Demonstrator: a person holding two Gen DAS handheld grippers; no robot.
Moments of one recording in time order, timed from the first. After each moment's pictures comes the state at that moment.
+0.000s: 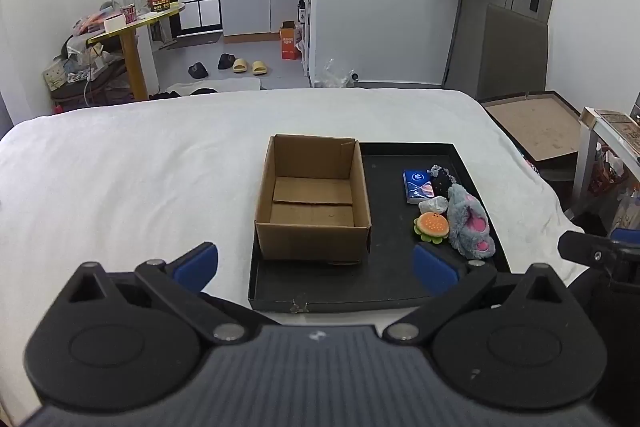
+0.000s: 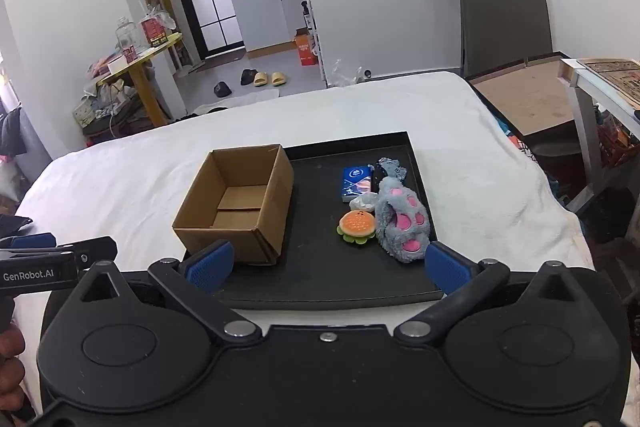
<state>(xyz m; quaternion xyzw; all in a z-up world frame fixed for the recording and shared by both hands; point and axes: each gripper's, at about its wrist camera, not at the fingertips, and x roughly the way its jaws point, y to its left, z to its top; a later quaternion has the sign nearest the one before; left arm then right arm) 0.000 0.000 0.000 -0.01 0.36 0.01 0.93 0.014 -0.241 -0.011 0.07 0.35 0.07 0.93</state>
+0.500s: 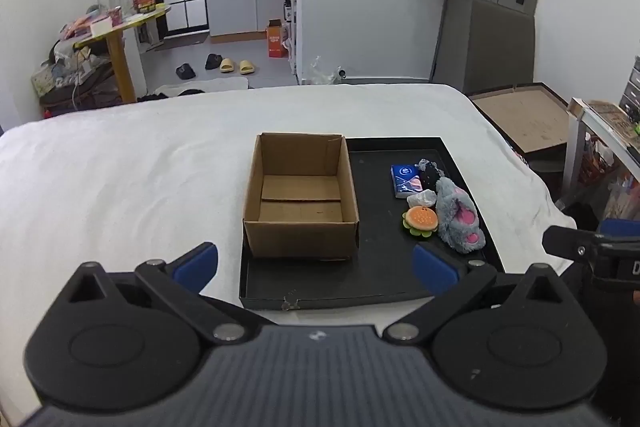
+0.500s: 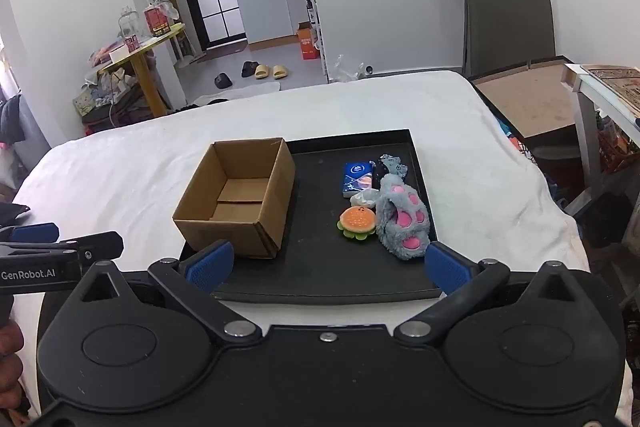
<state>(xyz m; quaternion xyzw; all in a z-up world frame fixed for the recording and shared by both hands) -0.004 -0.005 0.004 0.00 0.36 -0.02 0.93 0.013 -0.235 -0.009 0.05 0.36 0.07 0.93</state>
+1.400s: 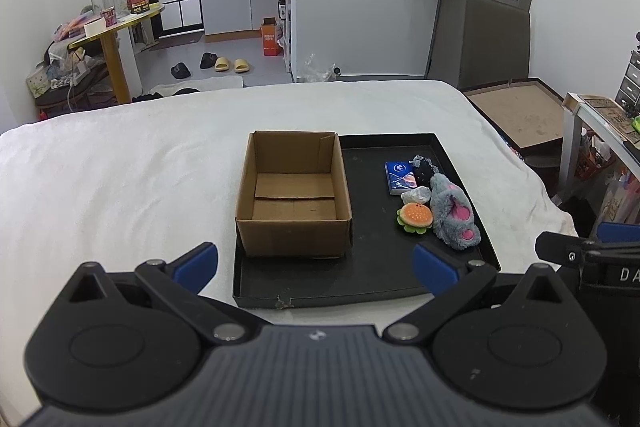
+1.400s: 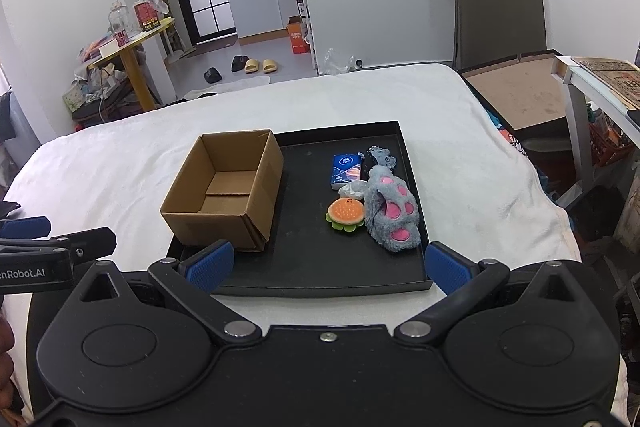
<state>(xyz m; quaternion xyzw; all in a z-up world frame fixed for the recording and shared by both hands) -0.001 -0.012 0.001 0.01 0.37 -0.02 0.93 0.014 -0.239 -0.015 0.05 0.37 0.06 0.93</state>
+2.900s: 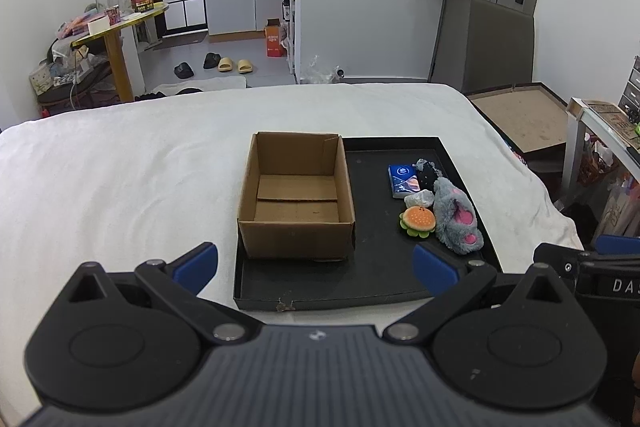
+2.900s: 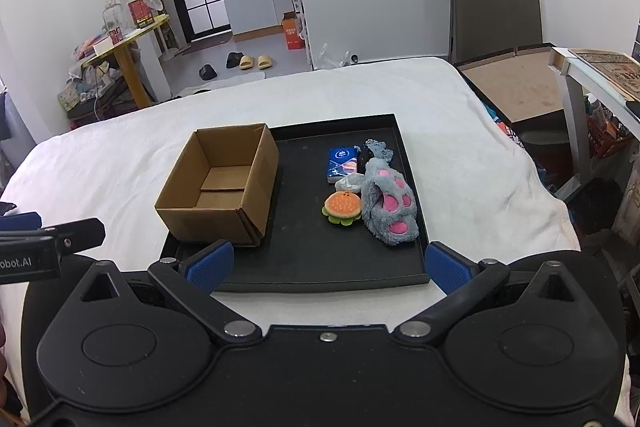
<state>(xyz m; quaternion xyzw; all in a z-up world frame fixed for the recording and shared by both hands) 0.002 -0.007 -0.001 0.00 0.37 -0.02 0.93 0.014 -0.237 -0.022 0.06 0.37 0.05 0.92</state>
